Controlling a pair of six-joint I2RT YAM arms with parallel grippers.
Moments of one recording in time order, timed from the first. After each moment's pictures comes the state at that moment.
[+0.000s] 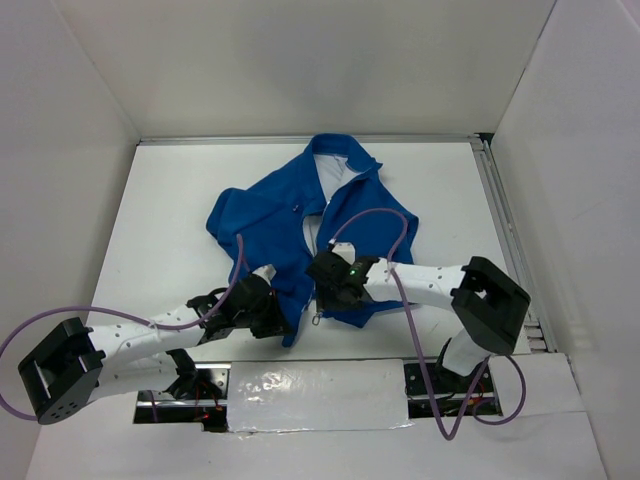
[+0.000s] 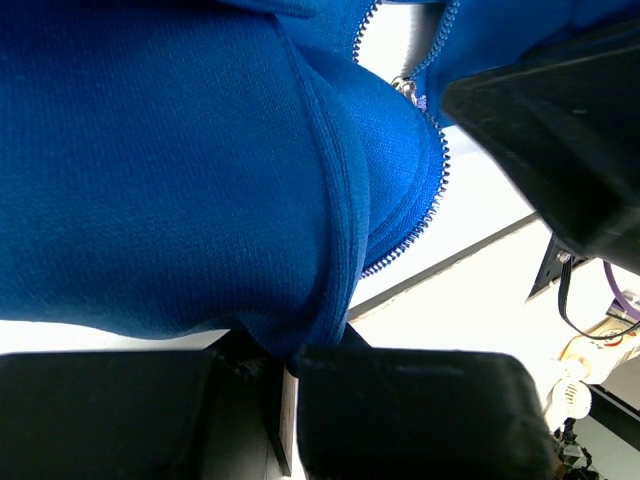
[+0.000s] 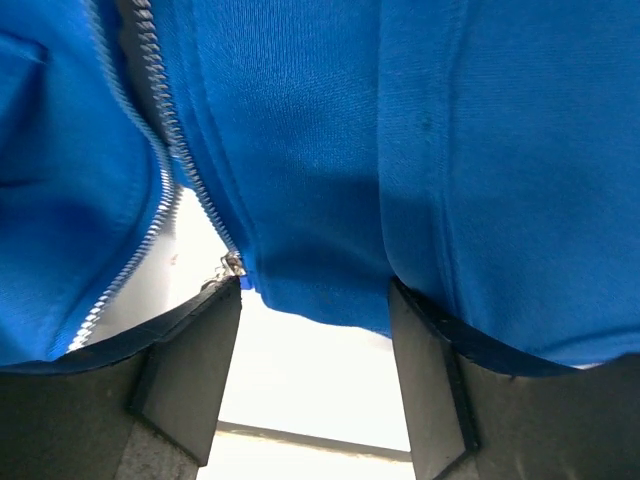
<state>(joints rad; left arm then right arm) -0.88 1.08 0.41 -0.19 0.11 -1.05 1.00 1.57 0.93 -0.56 0.25 0.92</state>
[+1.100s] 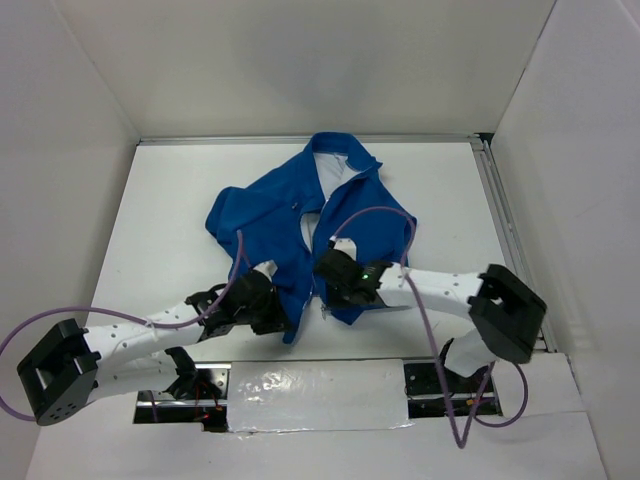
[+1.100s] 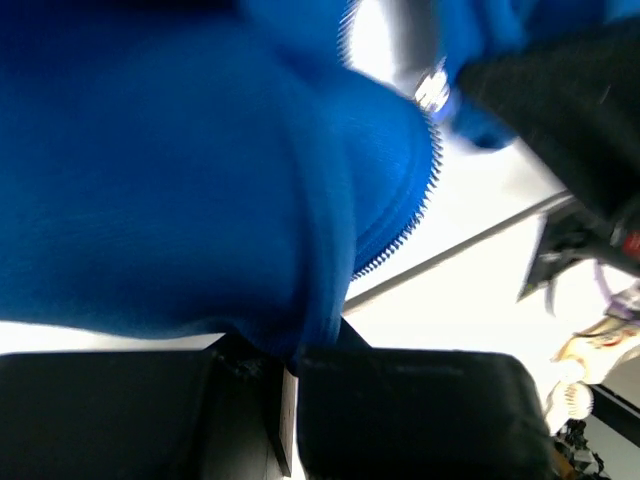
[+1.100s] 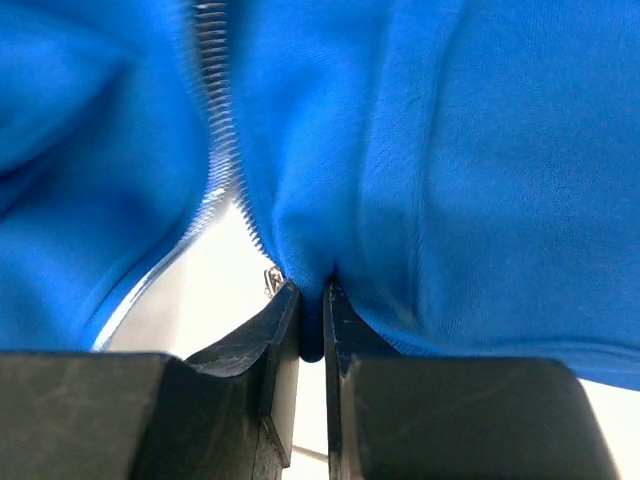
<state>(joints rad) -0.88 1.07 0.44 -0.24 0.10 -1.03 0.99 1.54 0.87 -0.43 0.25 0.85</state>
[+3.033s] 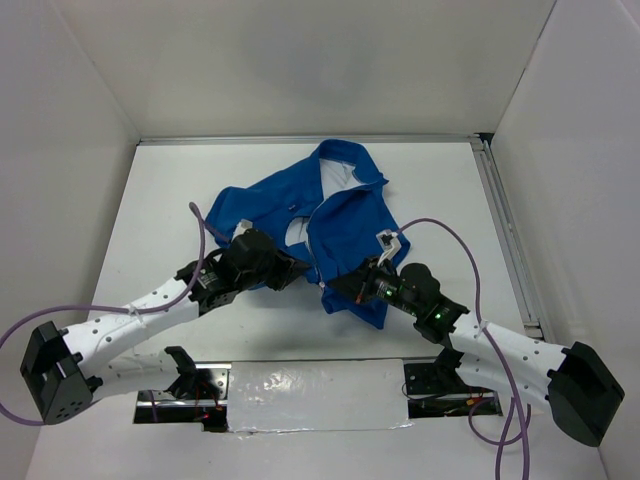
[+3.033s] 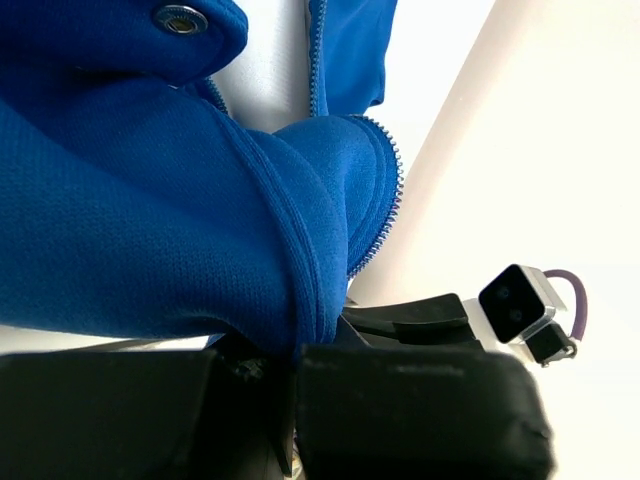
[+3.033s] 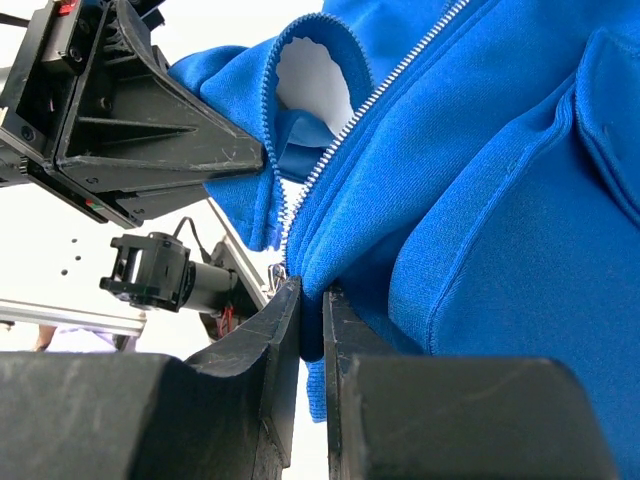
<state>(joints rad) -0.83 1.10 0.83 -0.38 -0.12 -1.61 0.78 0.86 0.28 0.45 -0.19 0.83</state>
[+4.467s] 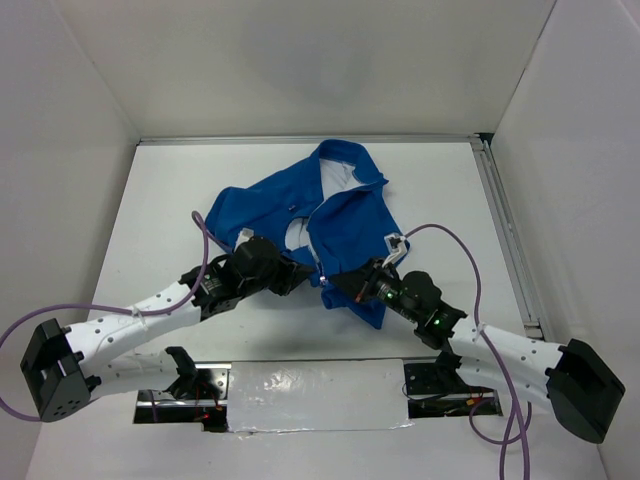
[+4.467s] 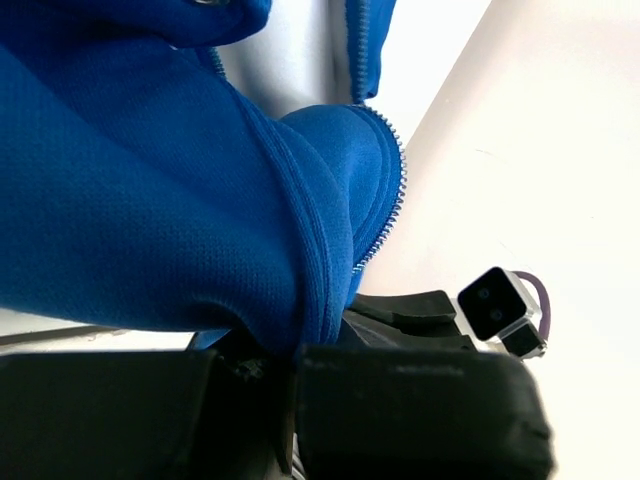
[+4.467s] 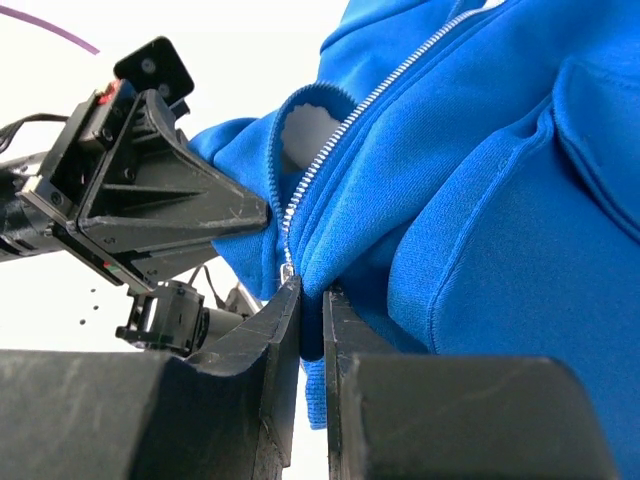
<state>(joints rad) -0.87 1.10 0.80 -0.33 -0.15 -1.74 0.82 0.87 0.22 0.58 -0.05 0.91</state>
